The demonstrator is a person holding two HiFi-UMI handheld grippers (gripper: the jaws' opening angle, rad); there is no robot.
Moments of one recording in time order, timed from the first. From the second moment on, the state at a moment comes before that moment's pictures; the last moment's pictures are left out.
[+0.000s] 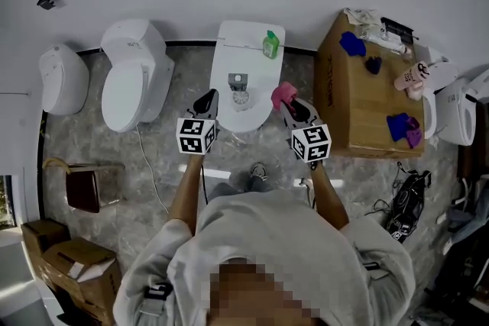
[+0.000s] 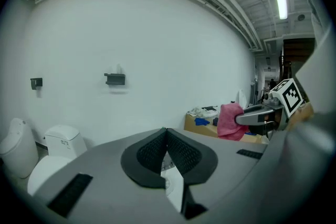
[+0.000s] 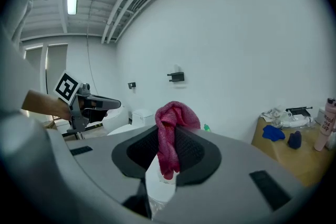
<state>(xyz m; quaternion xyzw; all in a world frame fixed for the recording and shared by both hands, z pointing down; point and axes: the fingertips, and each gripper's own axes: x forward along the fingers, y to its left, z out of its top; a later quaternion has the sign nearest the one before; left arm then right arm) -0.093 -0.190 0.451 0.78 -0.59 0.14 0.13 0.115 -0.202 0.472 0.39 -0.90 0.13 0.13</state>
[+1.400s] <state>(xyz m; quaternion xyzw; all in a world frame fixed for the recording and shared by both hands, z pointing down) -0.071 -0.268 0.546 0.84 -0.48 0.20 0.14 0.027 -0.263 0.623 0.40 -0.86 0.25 0.17</state>
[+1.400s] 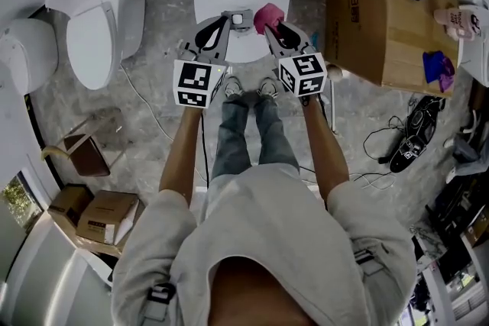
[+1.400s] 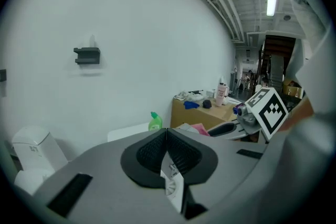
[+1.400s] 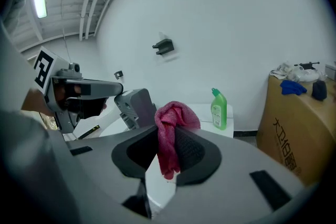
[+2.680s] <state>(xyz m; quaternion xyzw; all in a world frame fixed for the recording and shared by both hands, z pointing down) -0.068 -0.268 0.538 0.86 -0.46 0.20 0.11 -0.030 -0.267 0.789 0.36 -0.82 0.34 0.27</state>
